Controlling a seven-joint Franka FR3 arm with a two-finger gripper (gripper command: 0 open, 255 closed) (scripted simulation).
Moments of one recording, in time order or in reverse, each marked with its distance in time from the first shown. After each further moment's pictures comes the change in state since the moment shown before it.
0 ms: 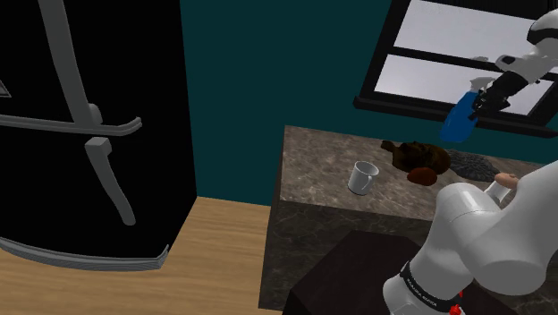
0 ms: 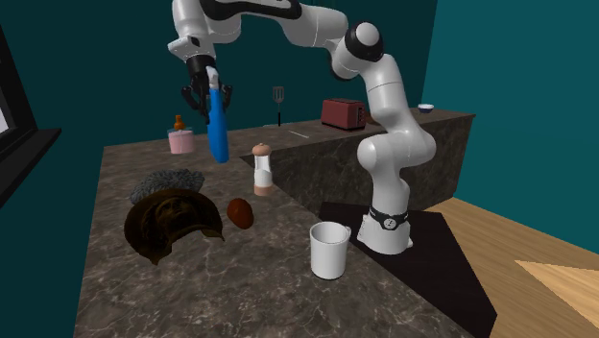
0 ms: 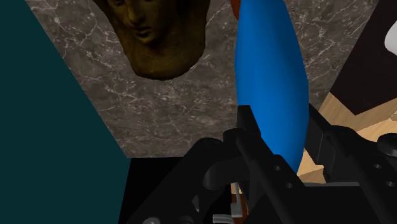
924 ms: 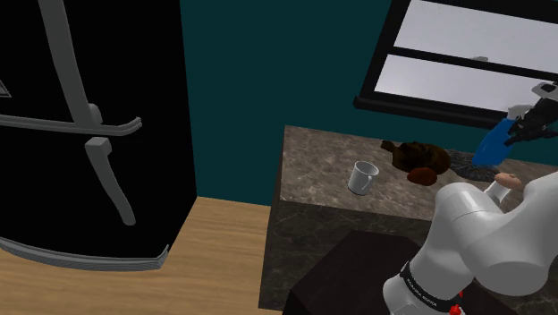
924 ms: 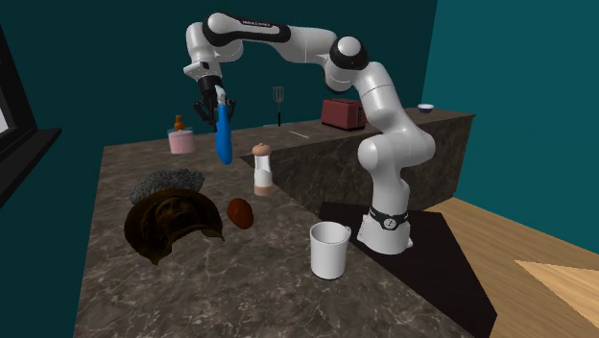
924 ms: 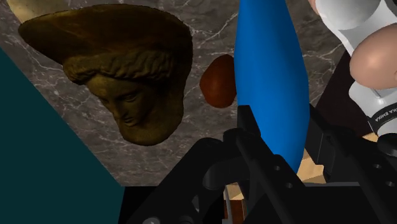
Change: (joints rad) arm 0.038 -0.168 -0.173 0.140 -0.175 -0.064 -0.178
